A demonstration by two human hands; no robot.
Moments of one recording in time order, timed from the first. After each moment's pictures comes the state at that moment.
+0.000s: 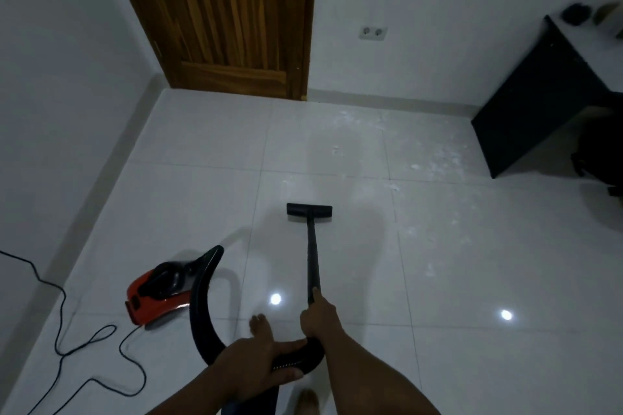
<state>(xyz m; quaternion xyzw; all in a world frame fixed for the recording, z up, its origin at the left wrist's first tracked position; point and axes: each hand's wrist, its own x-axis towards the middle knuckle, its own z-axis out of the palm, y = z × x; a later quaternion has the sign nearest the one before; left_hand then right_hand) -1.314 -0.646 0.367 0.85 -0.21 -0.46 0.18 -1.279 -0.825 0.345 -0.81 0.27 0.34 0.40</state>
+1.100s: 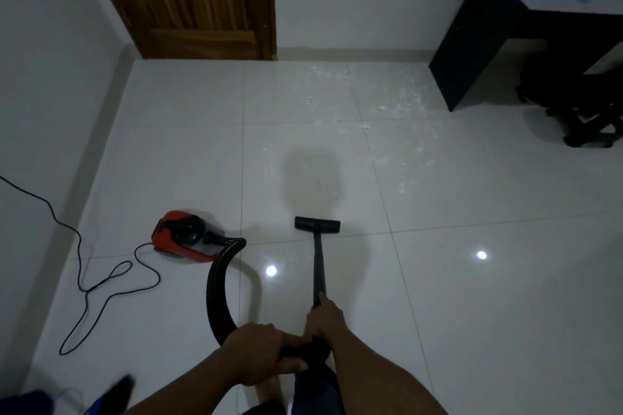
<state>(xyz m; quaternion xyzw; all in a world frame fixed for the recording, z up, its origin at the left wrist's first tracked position) -1.598 -0.596 0.417 0.80 -0.38 -0.44 0.13 -1.616 -0.767 0.337 -0.76 0.36 0.37 0.41</state>
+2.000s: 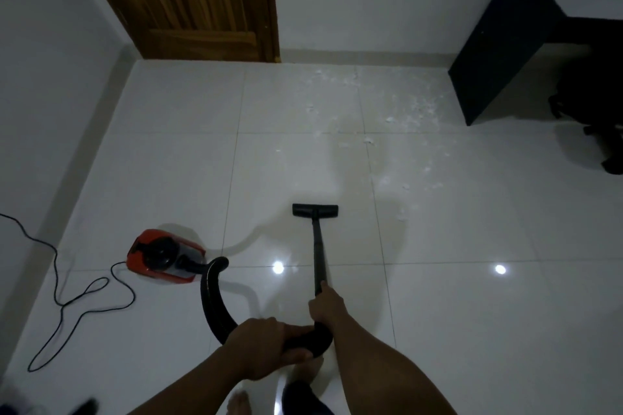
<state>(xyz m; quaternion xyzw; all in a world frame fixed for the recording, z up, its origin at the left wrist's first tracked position) -1.464 -0.783 0.404 0.83 -0.30 -0.44 0.16 -1.451 -0.952 0.327 -0.78 0.30 0.39 0.38</state>
